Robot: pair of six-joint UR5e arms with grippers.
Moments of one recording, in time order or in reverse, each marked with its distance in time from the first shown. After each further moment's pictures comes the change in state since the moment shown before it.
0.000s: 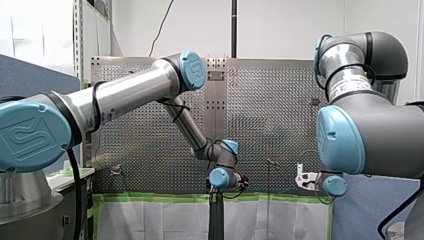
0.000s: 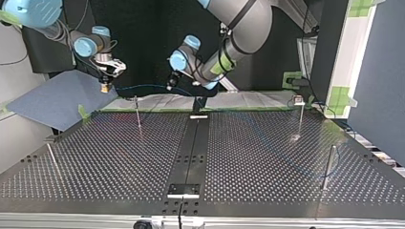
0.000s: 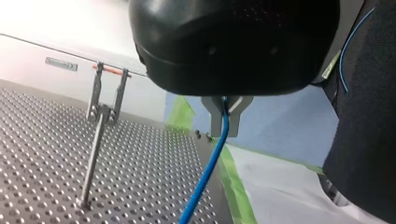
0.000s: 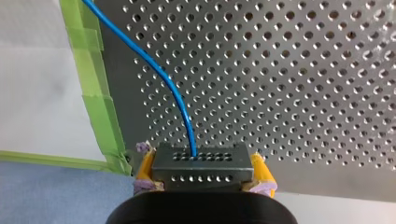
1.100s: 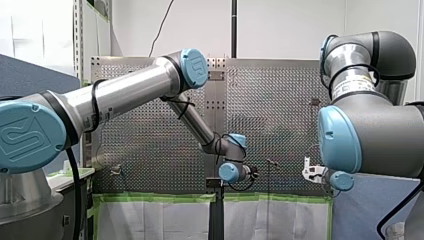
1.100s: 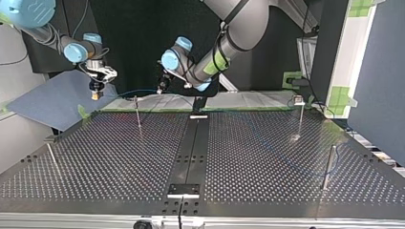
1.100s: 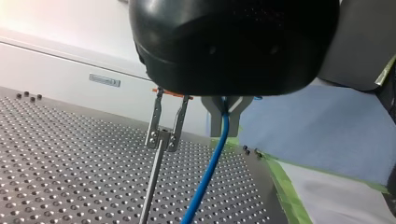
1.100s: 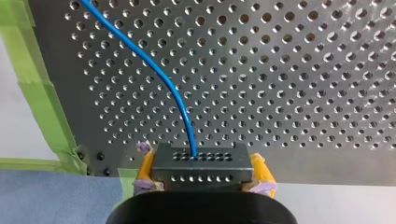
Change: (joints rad) left arm -0.037 0.005 0.079 0.015 -0.021 -0.061; right arm -0.048 0.000 -0.089 0.025 -0.046 0.035
